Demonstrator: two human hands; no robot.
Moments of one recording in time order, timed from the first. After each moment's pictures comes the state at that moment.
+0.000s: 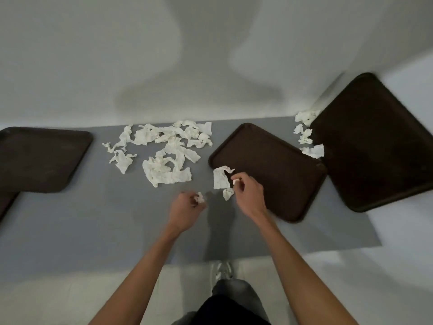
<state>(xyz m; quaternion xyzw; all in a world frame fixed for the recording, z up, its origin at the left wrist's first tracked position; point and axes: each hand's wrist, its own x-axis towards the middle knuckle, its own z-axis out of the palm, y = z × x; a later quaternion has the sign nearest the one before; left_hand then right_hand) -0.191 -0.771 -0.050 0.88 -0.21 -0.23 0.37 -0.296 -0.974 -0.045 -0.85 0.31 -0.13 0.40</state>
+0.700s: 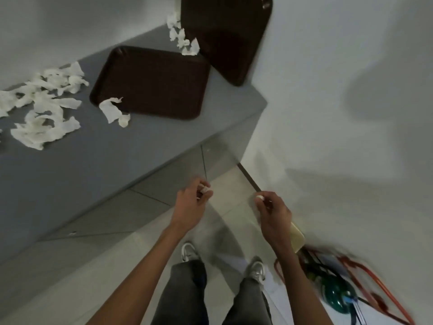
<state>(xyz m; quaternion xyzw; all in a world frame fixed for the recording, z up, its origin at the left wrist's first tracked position) -0.531 -0.761 -0.068 0.77 -0.44 -0.33 0.33 -0.769 -0.820 -0.095 -0.62 0.62 -0.27 0.39</state>
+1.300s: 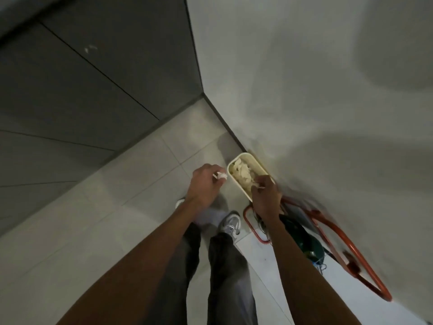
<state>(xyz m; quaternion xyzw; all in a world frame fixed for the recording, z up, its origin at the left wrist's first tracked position) -0.842 -0.810 -0.363 0.77 -0.43 -0.42 0.20 -1.045 -0.843 -0.413 -0.54 0.73 -0.06 0.42</state>
